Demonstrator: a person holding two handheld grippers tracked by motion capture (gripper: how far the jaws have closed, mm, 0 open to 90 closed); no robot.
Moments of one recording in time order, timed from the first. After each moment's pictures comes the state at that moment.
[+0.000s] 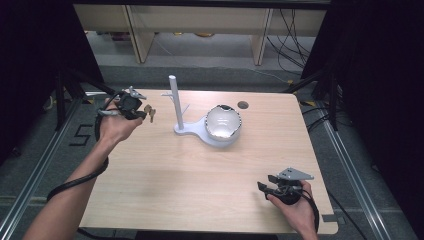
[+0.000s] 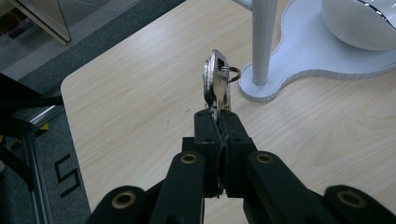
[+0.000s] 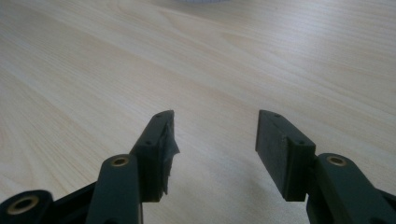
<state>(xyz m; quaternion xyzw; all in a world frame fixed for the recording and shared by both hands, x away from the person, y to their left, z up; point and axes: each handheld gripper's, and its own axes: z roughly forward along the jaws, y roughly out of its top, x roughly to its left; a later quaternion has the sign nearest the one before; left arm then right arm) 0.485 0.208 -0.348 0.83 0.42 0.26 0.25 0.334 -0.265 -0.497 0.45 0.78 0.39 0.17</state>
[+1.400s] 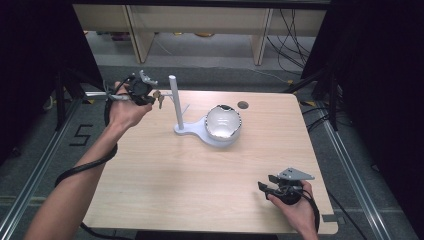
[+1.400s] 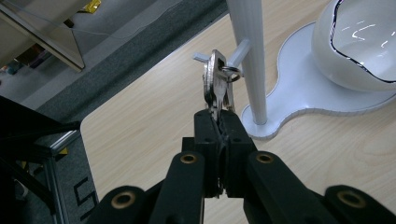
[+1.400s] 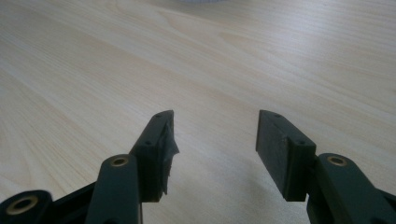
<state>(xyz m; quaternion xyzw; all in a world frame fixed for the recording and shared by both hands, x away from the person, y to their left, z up) 0.503 0.179 -0.315 0.83 0.39 0.30 0.26 0.335 -0.268 -0.498 0.44 0.79 0.39 0.17</state>
